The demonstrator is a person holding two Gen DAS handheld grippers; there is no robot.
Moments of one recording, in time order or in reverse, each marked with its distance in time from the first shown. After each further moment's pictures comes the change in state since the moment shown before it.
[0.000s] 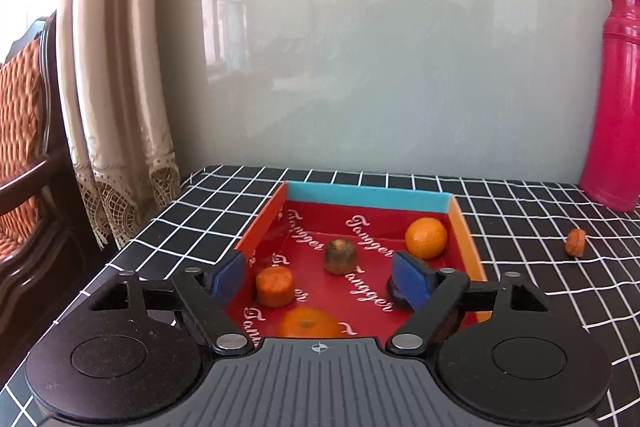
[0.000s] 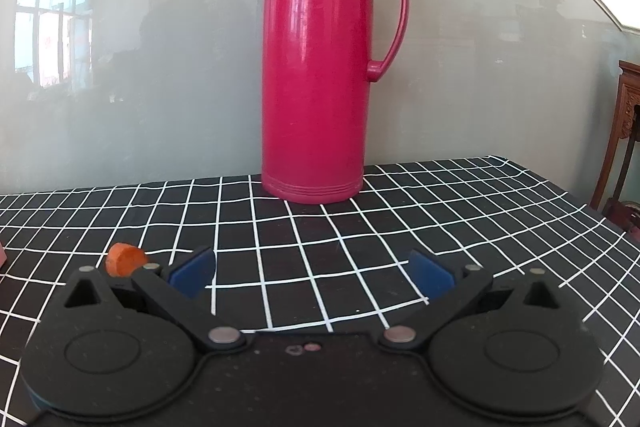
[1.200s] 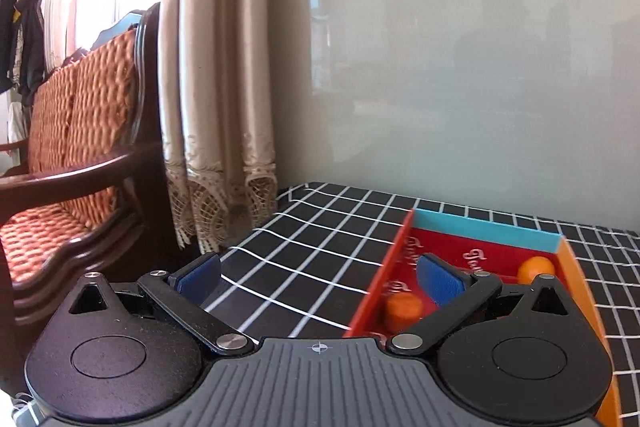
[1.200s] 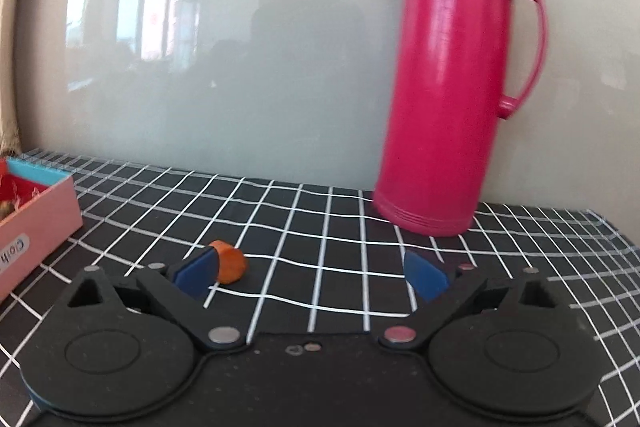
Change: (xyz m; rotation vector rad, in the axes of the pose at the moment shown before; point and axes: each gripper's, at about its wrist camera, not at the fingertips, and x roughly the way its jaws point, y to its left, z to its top) left arm 0.001 0.058 -0.007 -0.117 -0.068 0.240; right arm 0.015 0.048 0.007 -0.240 -0.012 0.291
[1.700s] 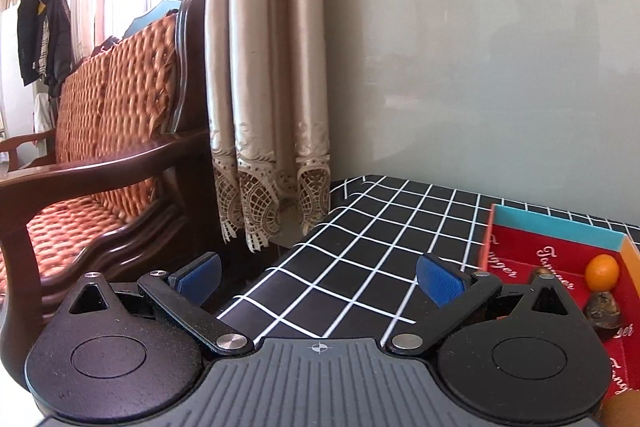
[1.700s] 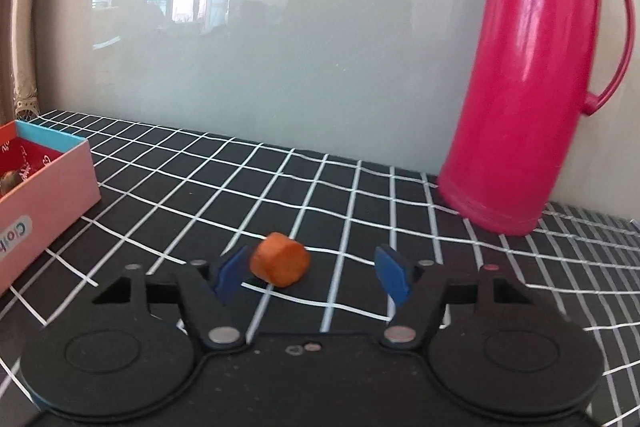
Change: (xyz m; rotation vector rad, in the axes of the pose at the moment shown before) left arm 0.023 0.051 0.000 -0.021 0.029 0.084; right arm 0.045 0.038 0.007 -0.026 0.107 0.084
